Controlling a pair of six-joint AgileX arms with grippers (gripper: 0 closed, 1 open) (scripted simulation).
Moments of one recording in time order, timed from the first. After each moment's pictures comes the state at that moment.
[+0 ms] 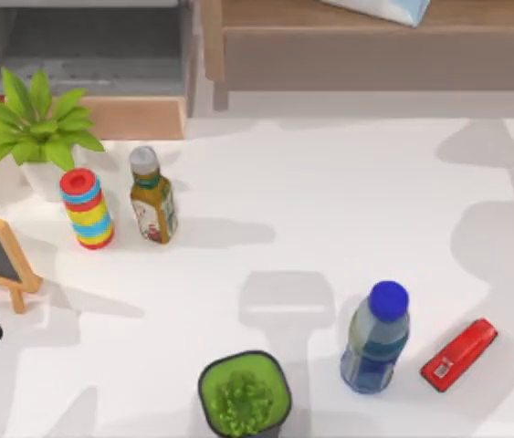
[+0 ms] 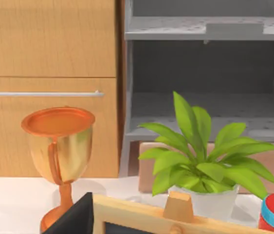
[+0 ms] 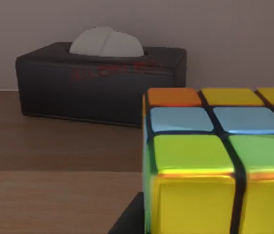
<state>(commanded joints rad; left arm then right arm) 0.00 0.00 0.00 0.00 0.00 0.00 -0.34 2.18 1.24 0.96 -0.31 0.01</state>
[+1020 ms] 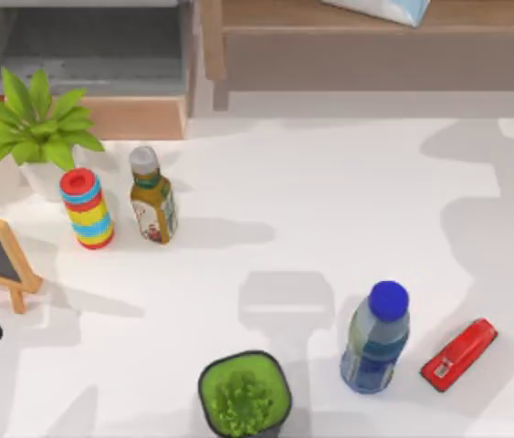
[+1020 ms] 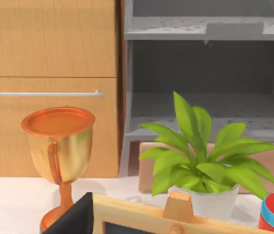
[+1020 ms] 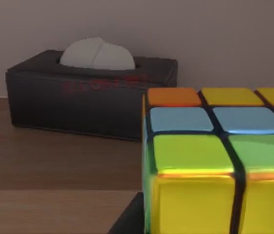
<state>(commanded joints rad) 0.00 0.00 0.00 0.00 0.00 0.00 -0.33 2.13 1.27 0.86 -0.28 -0.01</state>
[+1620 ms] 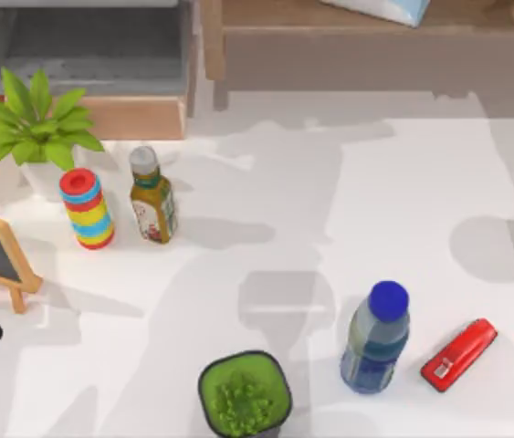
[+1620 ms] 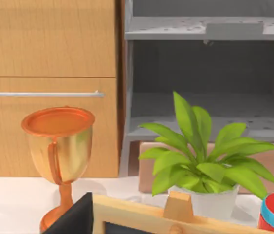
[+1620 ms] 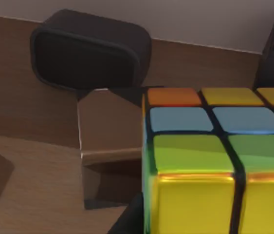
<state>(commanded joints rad) 0.00 0.00 0.00 0.00 0.00 0.00 0.00 1.91 1.51 0.00 -0.09 -0.11</state>
